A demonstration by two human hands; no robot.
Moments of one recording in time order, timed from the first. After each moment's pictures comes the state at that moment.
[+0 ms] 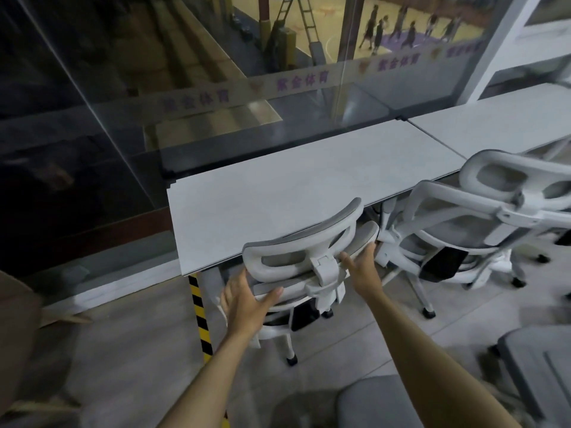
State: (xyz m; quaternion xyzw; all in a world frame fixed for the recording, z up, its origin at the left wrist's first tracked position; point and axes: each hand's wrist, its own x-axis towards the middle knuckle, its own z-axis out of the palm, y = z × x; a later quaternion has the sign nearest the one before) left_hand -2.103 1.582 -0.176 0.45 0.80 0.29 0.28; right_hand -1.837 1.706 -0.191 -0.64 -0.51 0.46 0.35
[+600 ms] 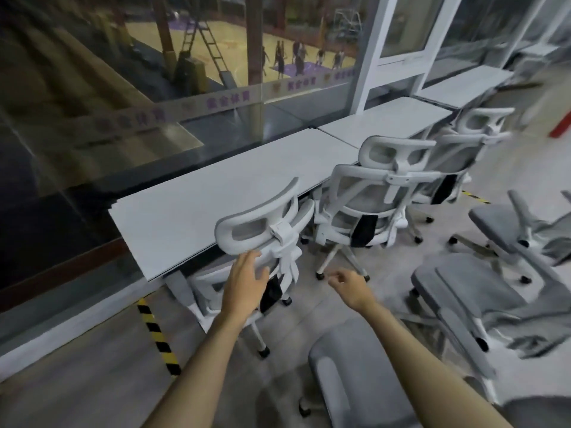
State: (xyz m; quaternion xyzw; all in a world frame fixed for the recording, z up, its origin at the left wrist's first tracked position) left_hand -2.082 1.494 -0.101 0.67 0.62 0.32 0.26; right_hand -1.813 1.473 -0.111 -0.75 -0.55 0.31 0.17
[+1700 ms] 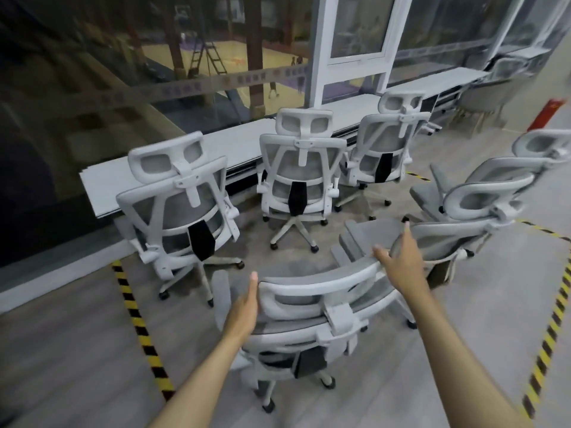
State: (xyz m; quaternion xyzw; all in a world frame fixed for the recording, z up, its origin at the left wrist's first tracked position) left_hand -1.720 1.052 -0.114 0.46 0.67 0.27 0.52; right_hand -1.391 1.066 -0.042 -0.76 -0.48 0.21 0.37
